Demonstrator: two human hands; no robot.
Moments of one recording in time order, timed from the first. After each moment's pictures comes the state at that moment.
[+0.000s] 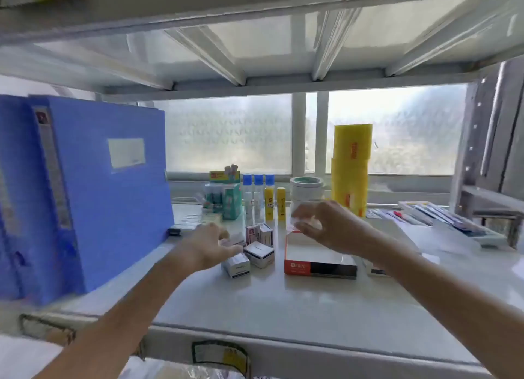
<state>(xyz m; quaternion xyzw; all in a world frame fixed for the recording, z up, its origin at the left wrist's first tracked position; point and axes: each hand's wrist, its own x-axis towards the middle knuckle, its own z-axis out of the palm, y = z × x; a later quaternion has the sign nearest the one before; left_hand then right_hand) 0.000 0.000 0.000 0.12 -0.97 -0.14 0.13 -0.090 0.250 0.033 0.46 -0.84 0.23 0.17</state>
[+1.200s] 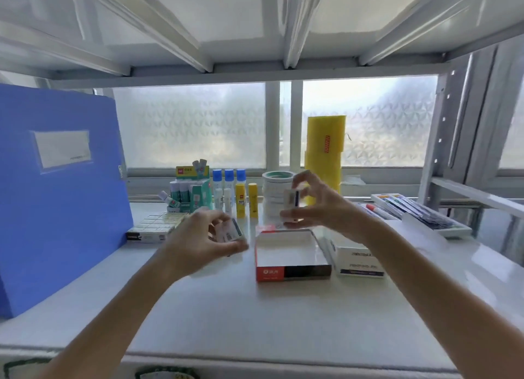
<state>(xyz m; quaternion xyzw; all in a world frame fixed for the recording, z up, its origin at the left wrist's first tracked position) -0.006 0.059 0.019 -0.01 -0.93 -0.29 0.21 -0.124 0.289 0.048 0.37 -0.74 0.56 -0.10</state>
